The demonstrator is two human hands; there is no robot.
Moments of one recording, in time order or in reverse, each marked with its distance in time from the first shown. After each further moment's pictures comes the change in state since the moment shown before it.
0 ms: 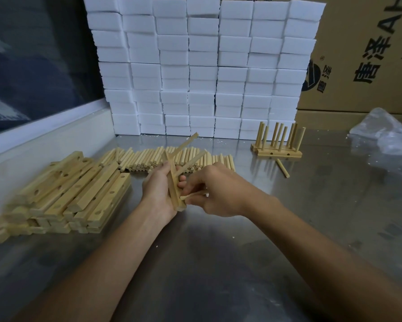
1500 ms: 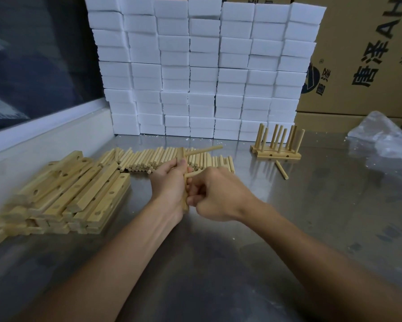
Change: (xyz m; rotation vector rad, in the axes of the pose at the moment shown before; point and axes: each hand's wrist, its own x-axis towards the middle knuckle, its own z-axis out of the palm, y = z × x) left_hand -0.015 -0.005 0.024 0.170 0.129 0.244; right_hand -0.002 -0.011 0.008 -0.061 0.110 0.126
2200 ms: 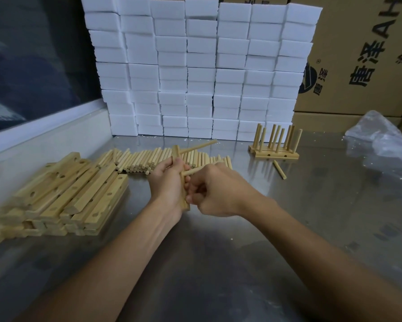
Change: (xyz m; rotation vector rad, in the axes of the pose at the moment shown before) left_hand 0.006 -0.004 0.000 -0.019 -0.002 0.036; right_hand 0.004 0.008 -0.007 -0.043 -0.030 -0.047
